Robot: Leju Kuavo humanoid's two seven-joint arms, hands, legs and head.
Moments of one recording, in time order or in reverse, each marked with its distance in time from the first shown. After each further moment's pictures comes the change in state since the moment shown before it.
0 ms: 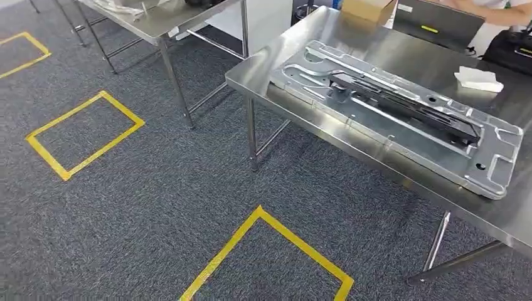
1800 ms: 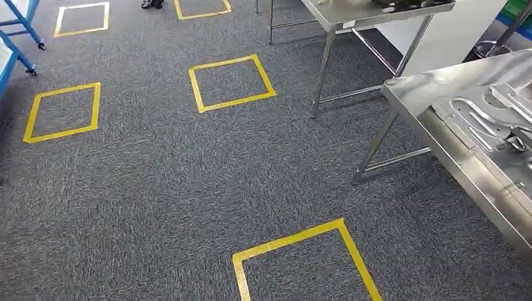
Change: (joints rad) left arm -0.025 -0.091 0.122 -0.008 0.115 0.221 0.041; right arm -0.097 0.078 0.310 0.003 0.262 0.125 0.072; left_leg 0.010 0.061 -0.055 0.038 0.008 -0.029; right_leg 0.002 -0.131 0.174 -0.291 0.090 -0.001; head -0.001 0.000
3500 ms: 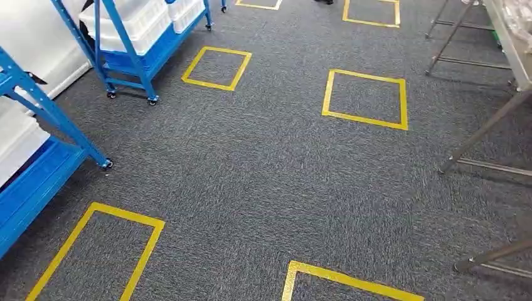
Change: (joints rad) left arm -0.002 -0.002 0.005 -0.013 -0.011 -0.067 -0.008; right arm 0.040 -0.004 -0.012 -0.007 -0.019 -0.012 -0.019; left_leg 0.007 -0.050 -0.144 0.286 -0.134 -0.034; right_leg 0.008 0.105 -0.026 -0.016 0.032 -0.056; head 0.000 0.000
